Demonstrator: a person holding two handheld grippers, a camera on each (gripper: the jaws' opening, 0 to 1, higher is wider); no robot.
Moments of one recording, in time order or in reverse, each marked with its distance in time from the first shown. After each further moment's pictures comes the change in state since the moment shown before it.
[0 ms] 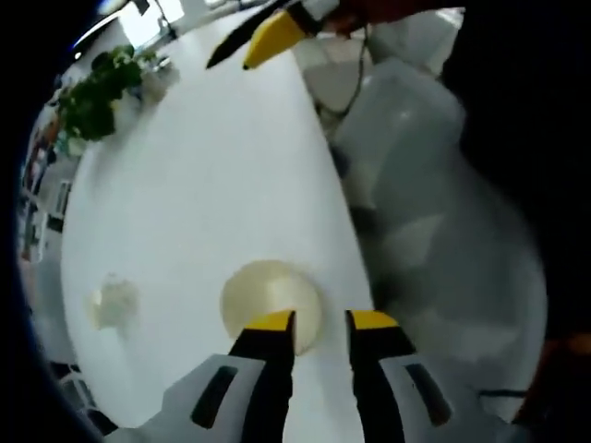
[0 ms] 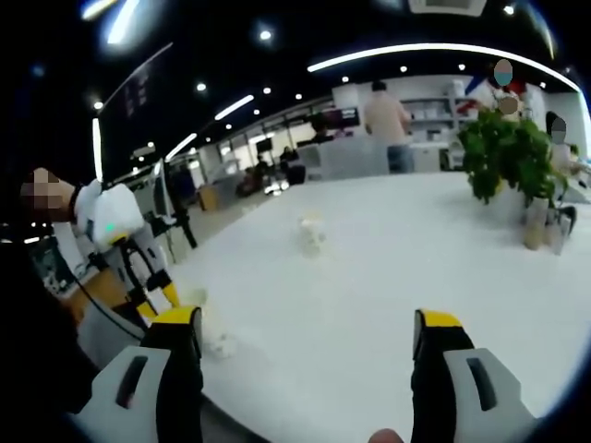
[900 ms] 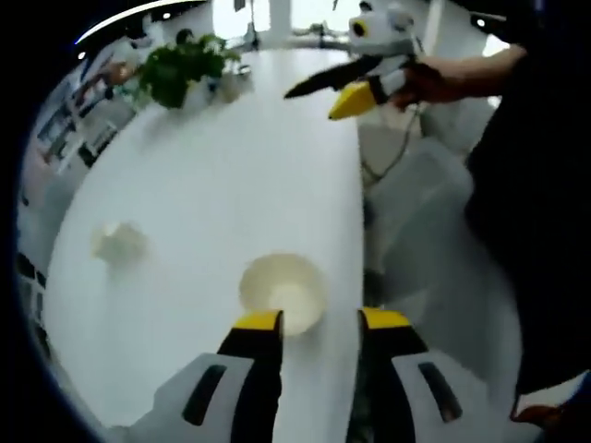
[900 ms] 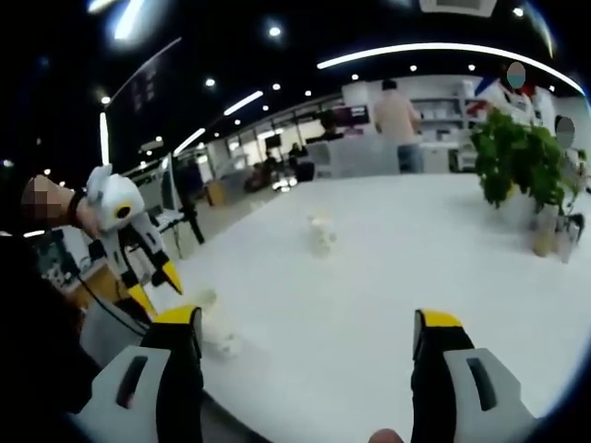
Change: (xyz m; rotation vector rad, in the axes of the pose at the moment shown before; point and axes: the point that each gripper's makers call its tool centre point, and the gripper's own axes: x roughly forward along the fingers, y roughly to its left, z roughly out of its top) left arm -0.034 0.010 -0.003 -0.371 -0.300 0.102; right arm 0.008 0.012 0.002 -0.026 0.021 0.040
